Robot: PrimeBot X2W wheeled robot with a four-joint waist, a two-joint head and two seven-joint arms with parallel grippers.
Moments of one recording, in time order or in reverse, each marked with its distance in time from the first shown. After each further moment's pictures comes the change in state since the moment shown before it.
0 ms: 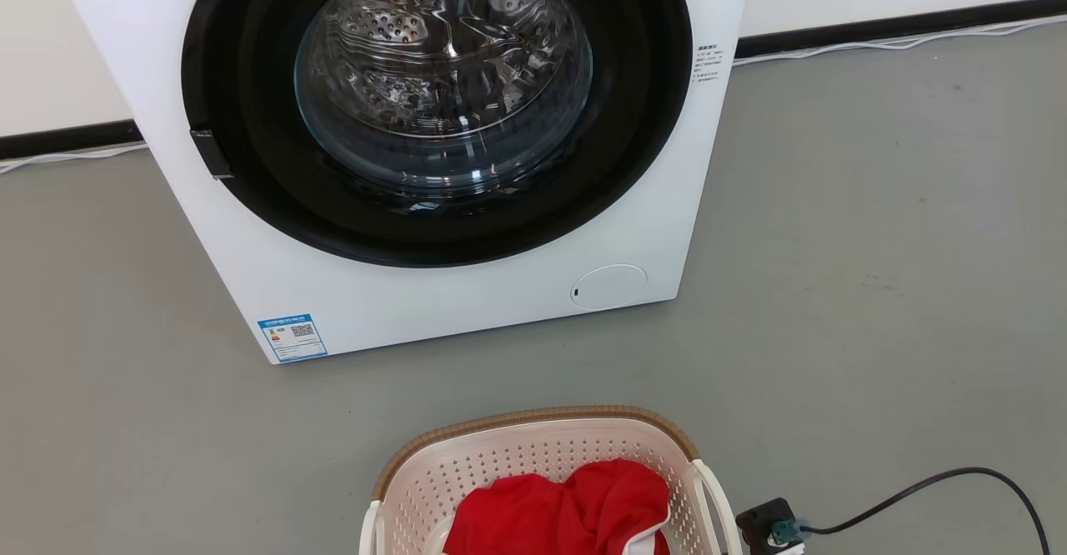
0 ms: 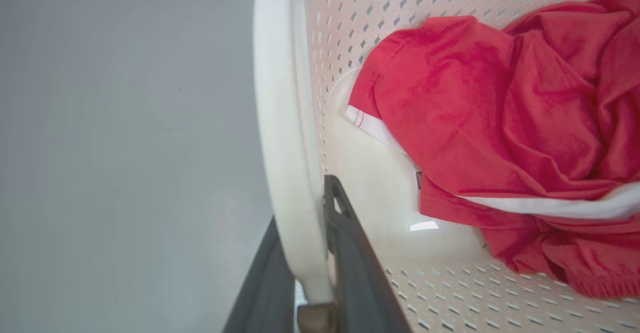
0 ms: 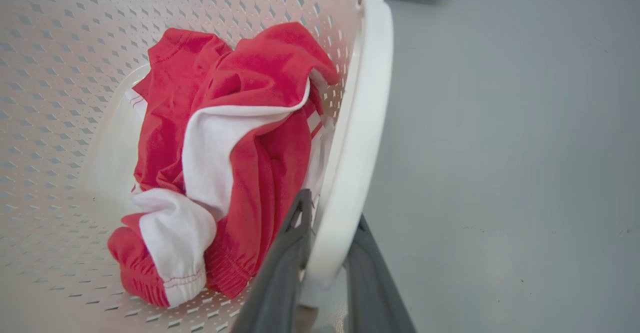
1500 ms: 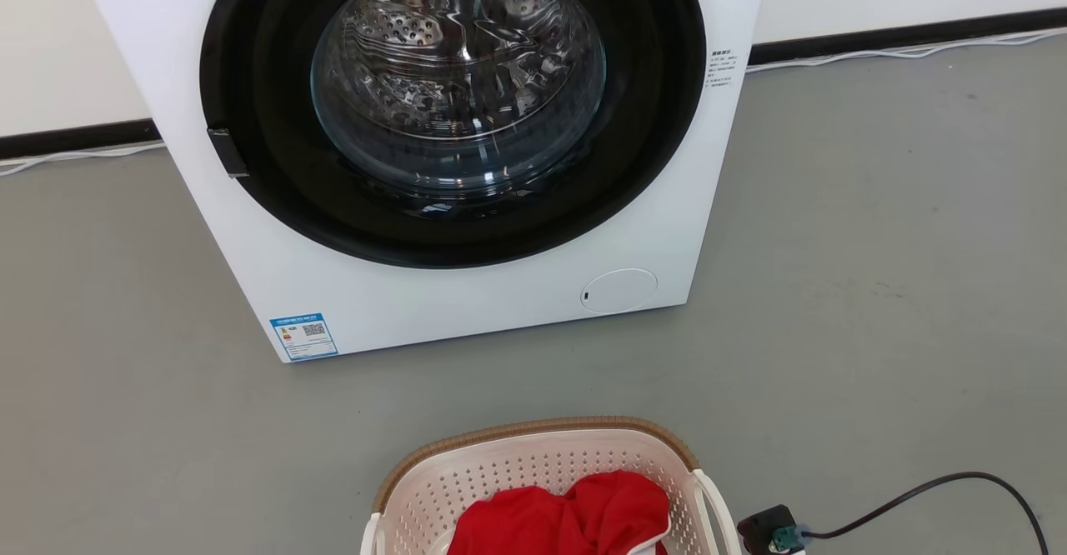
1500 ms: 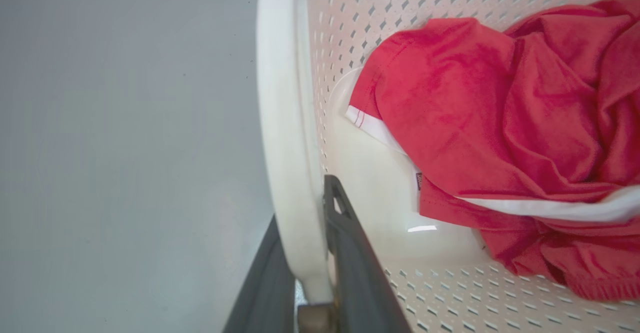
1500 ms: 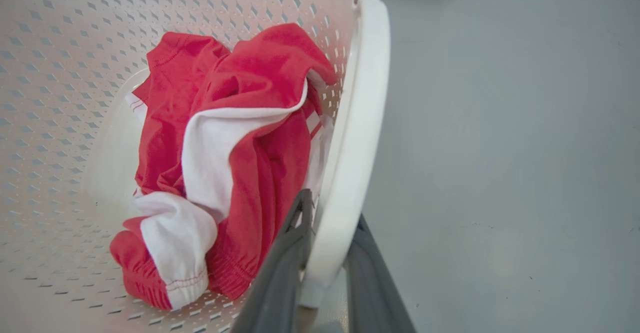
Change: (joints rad) left arm -0.002 -0.002 -0.093 0.029 -0.114 0.005 -0.018; right arm 0.009 0.001 -0.002 0.006 0.016 0.000 0.010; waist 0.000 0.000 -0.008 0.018
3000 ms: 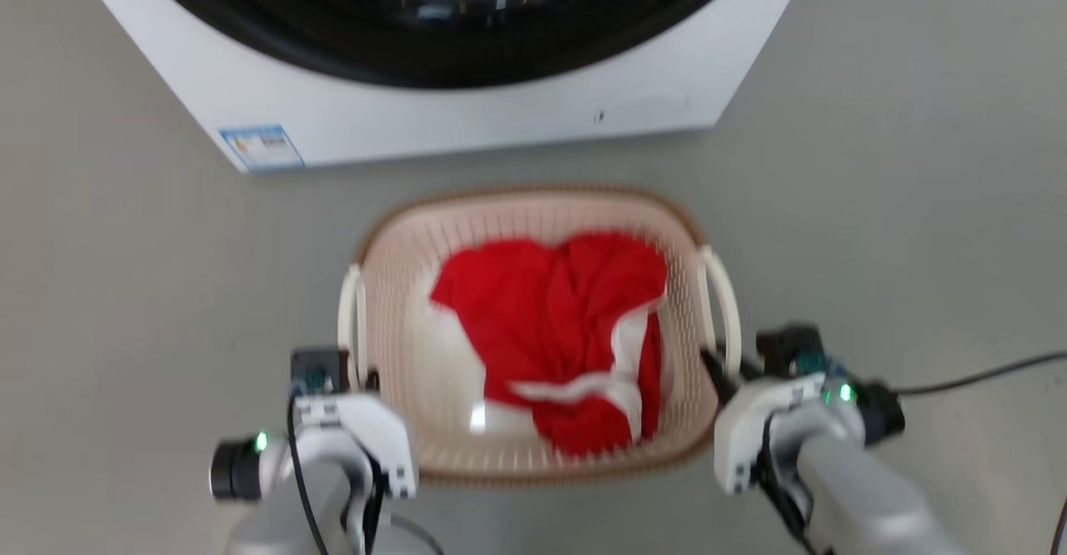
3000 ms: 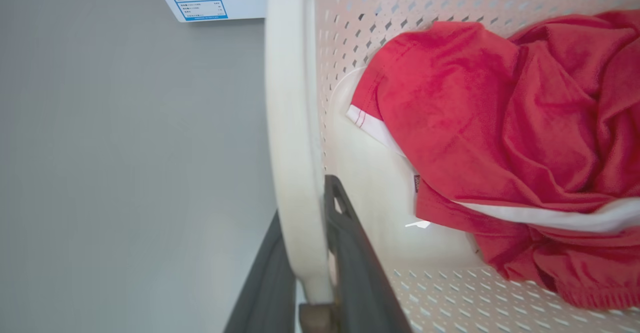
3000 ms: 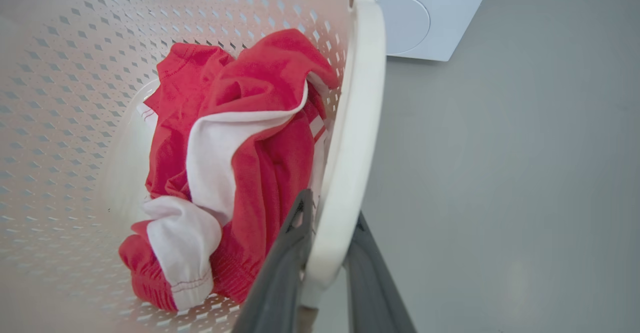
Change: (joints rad) left arm -0.314 0.069 0.077 -0.126 0.077 0.025 -0.010; right arm -0.284 -0.001 -0.094 -0.007 -0.010 0.000 -0.169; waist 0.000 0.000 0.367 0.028
